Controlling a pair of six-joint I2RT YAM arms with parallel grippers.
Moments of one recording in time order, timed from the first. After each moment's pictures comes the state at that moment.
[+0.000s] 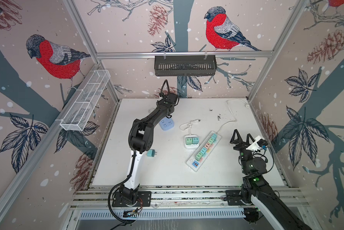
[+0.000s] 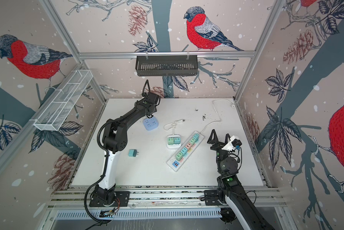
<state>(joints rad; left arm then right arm) -0.43 2.34 2.02 -0.70 -0.53 -0.67 0.28 0.47 0.00 0.69 0.30 0.42</state>
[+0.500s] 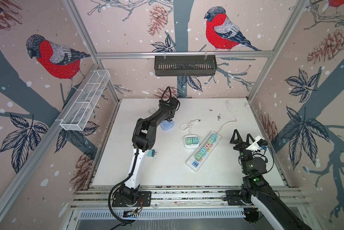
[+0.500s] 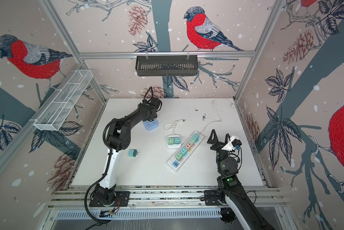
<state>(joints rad) -0.43 2.39 2.01 -0.80 -0.50 -0.75 0.28 0.47 0.00 0.69 0.30 0.42</state>
